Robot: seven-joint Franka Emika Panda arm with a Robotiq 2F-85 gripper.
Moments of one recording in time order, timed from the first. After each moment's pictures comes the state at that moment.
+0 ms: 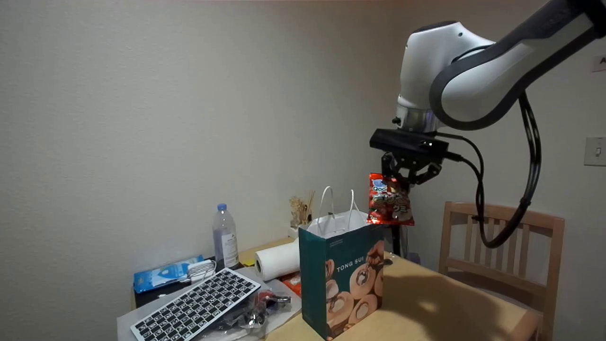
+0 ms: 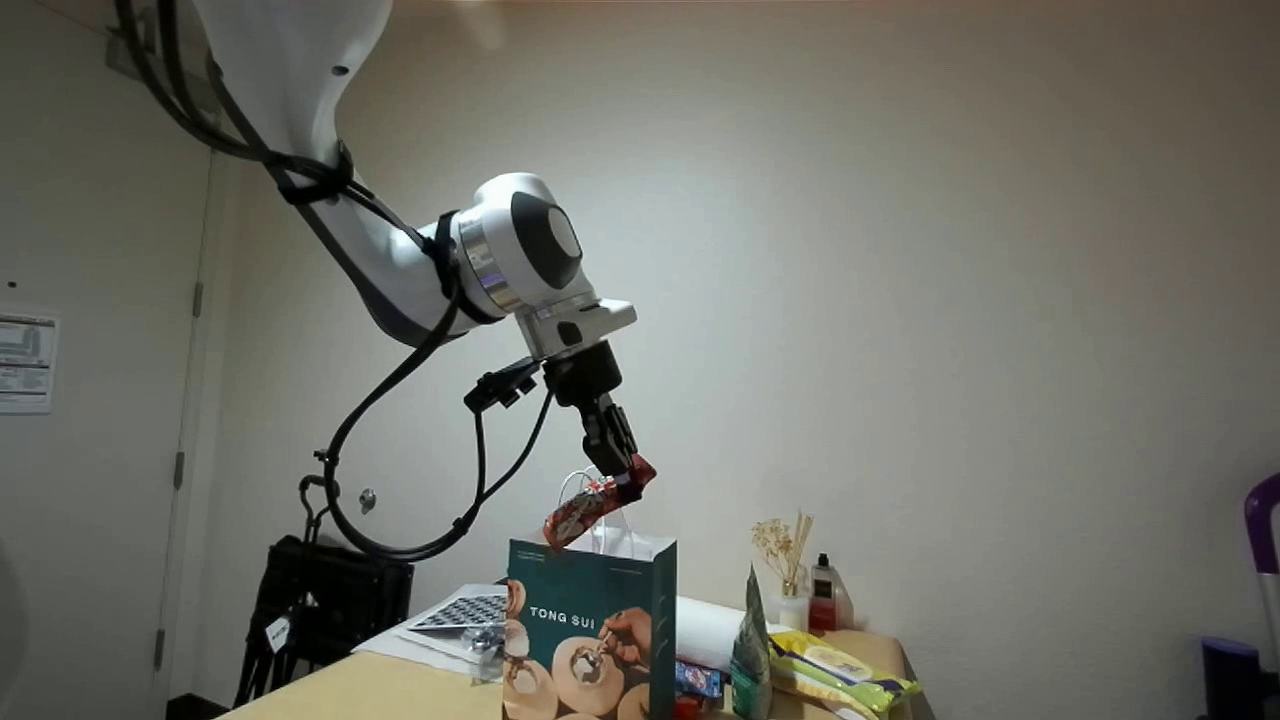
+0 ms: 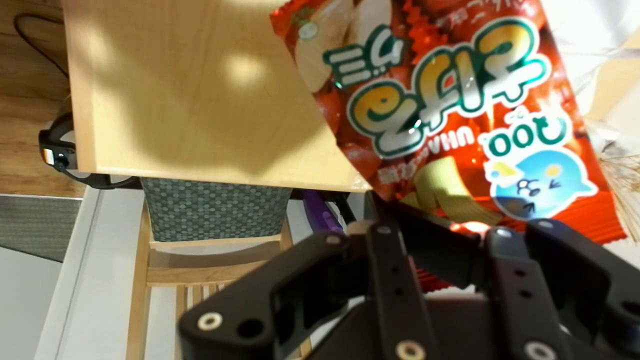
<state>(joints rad) -0.06 -0.35 0.02 -2.46 -0.44 2.44 1.57</state>
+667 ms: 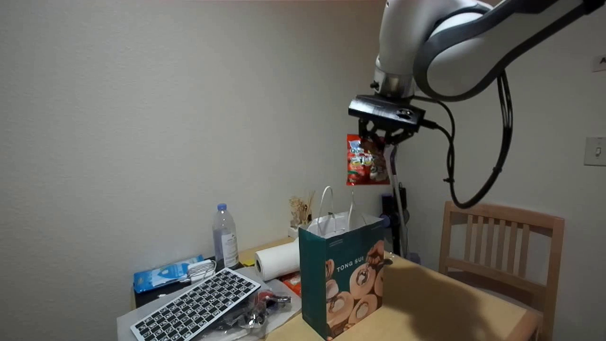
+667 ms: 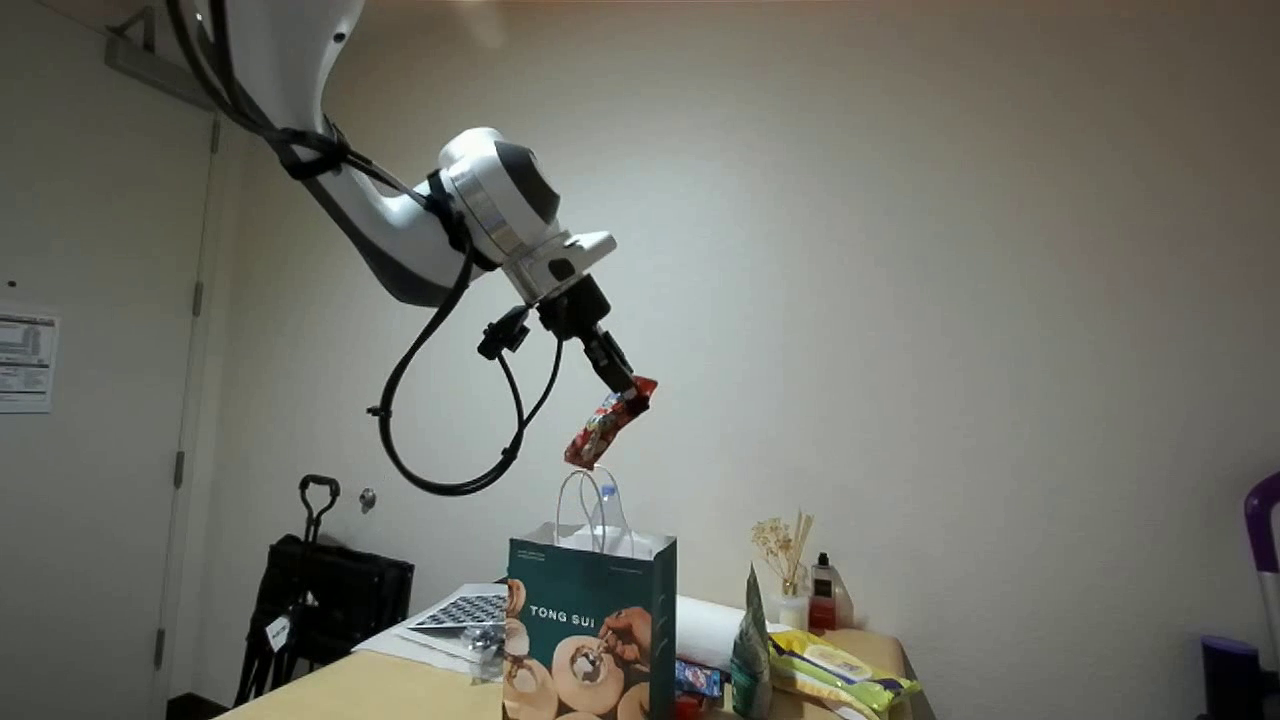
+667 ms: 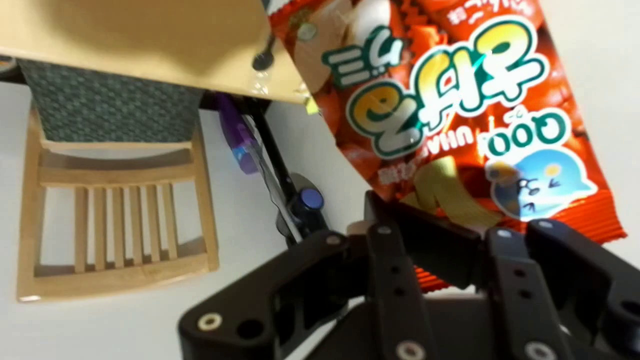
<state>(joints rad) -0.14 -0.34 0.16 -2.29 -0.62 2.44 1.62</state>
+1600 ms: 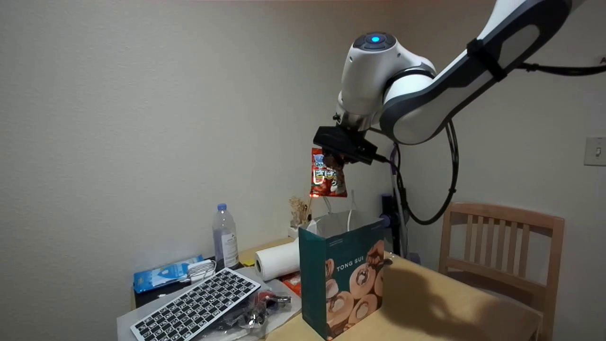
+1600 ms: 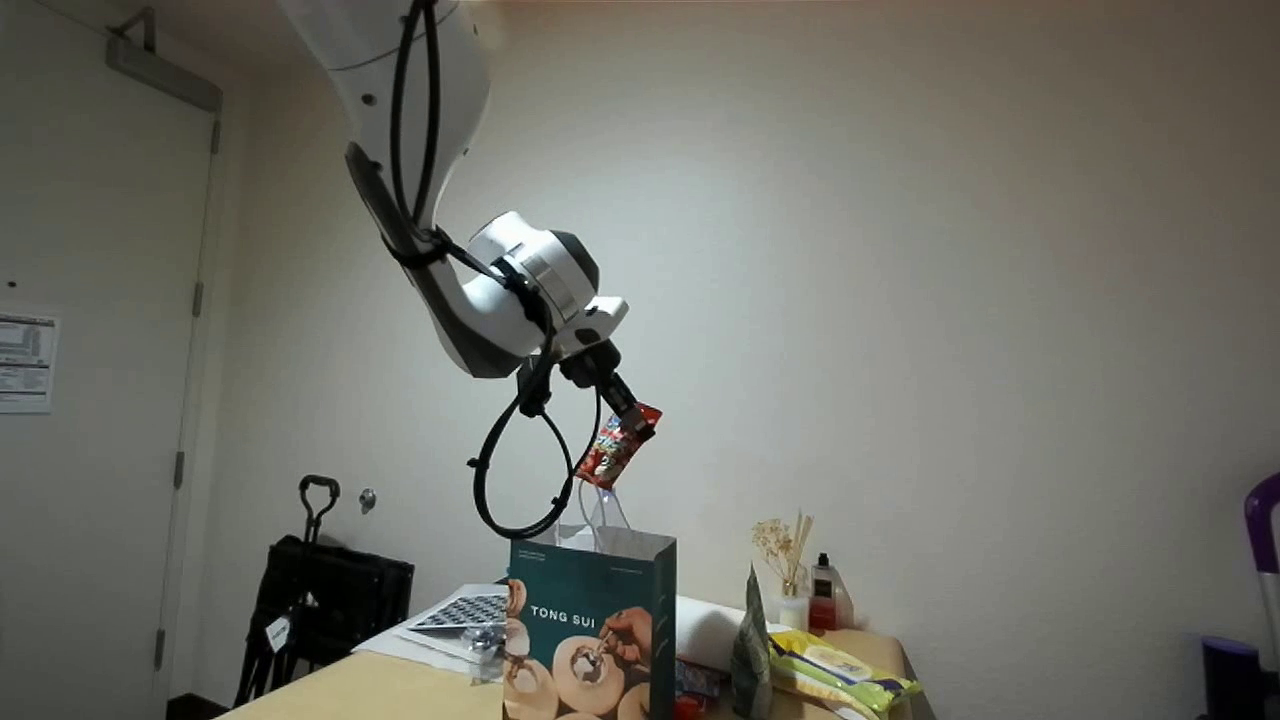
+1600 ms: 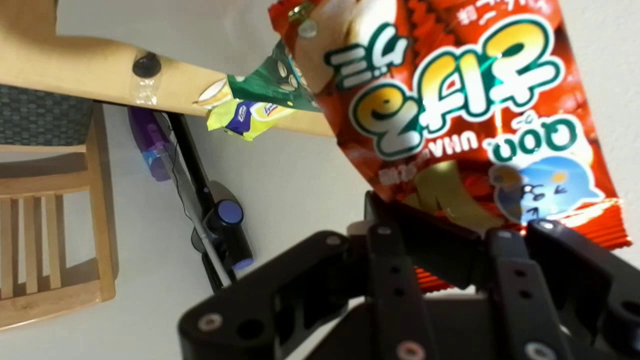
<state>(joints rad) -0.11 -0.01 0.14 -2.10 -0.91 2.66 1.81</state>
